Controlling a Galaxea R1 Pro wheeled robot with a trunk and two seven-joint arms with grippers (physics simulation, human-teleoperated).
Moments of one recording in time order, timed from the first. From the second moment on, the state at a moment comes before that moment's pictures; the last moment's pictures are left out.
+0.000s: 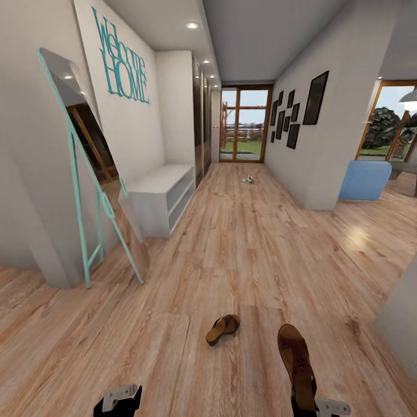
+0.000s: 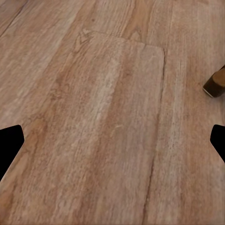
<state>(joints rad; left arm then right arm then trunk) -0.24 0.04 0.04 -0.42 0.15 -0.37 -0.07 -0.13 -0.09 -0.02 -0.58 -0.12 -0.30 0.00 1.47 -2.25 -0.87</state>
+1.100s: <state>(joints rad) -0.24 0.04 0.04 -0.42 0.15 -0.37 -0.07 -0.13 -0.09 -0.02 -0.58 -0.12 -0.30 0.00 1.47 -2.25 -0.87</state>
